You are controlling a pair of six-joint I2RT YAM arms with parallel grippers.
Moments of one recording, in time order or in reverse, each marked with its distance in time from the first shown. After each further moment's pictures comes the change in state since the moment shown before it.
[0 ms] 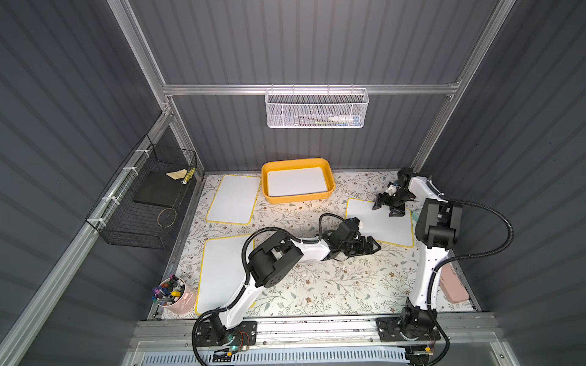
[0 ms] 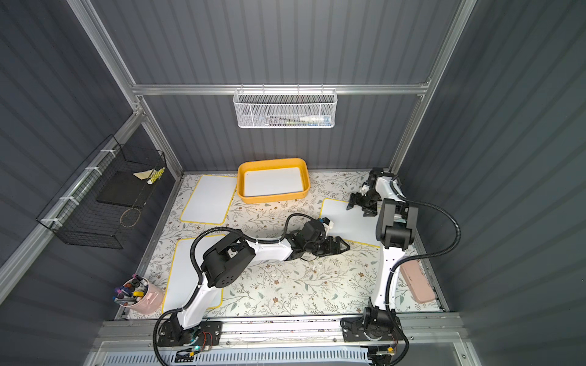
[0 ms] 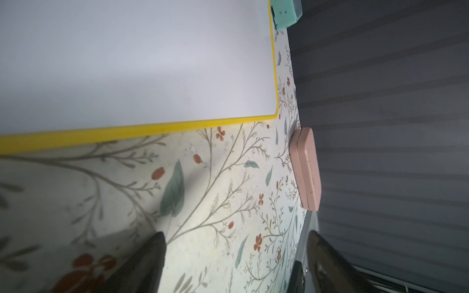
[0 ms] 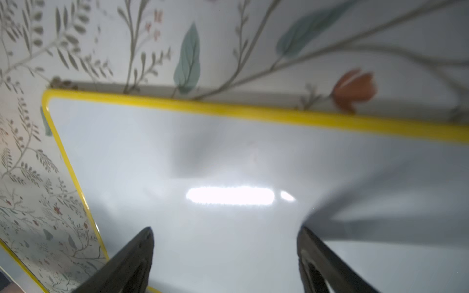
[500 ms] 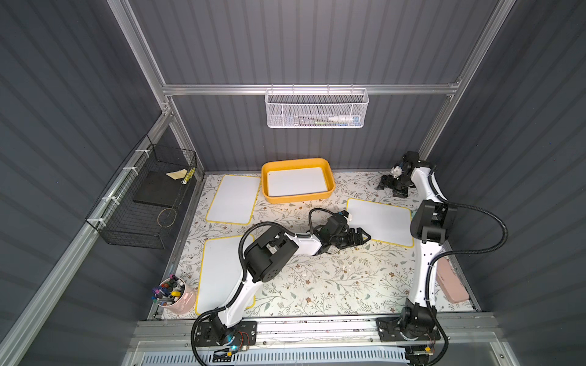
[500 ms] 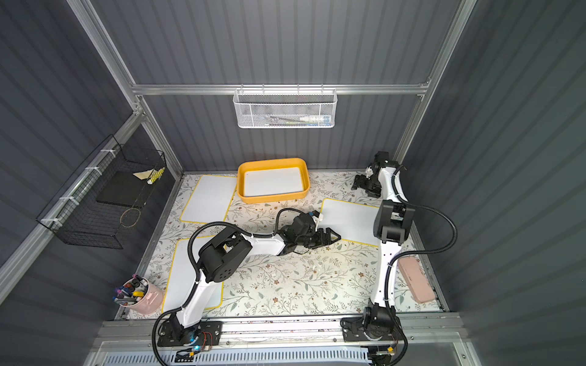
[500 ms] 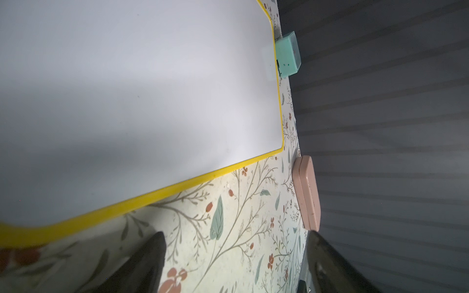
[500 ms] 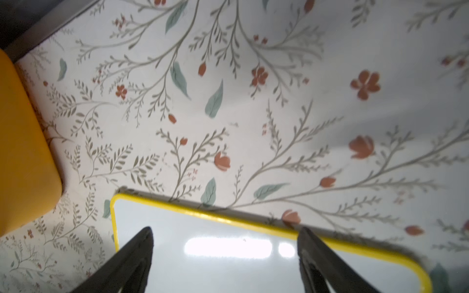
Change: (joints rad) left arm 0.058 -0.009 -0.057 0.095 0.003 -0.005; right arm -0.034 0.268 0.578 -0.040 0.040 0.052
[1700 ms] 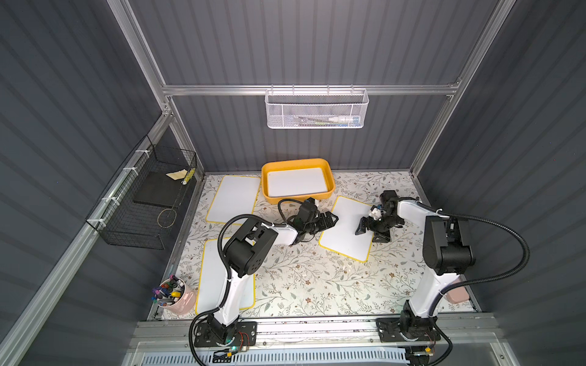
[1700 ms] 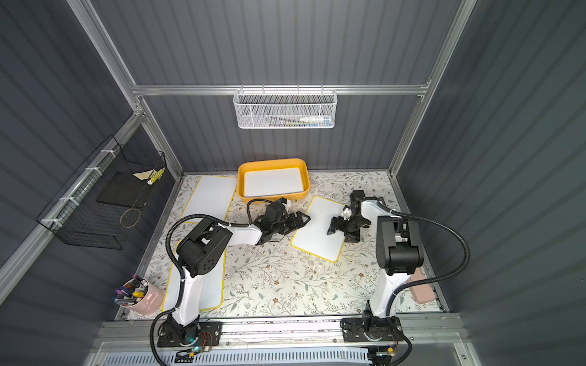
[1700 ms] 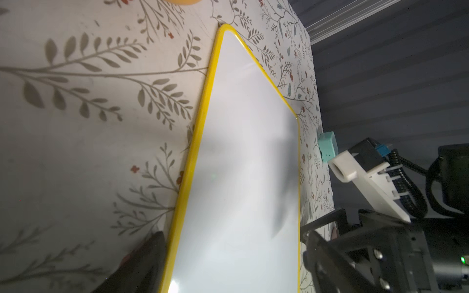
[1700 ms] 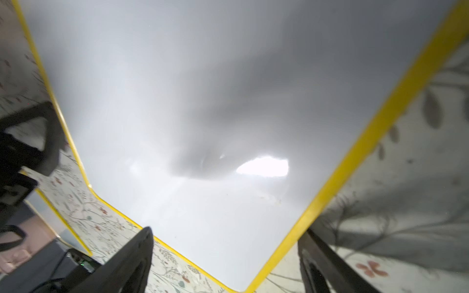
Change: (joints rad) left arm 0.218 -0.132 -0.209 0.044 -0.110 0.066; right arm 0.181 -0.665 -1.224 0.314 -0.196 0.121
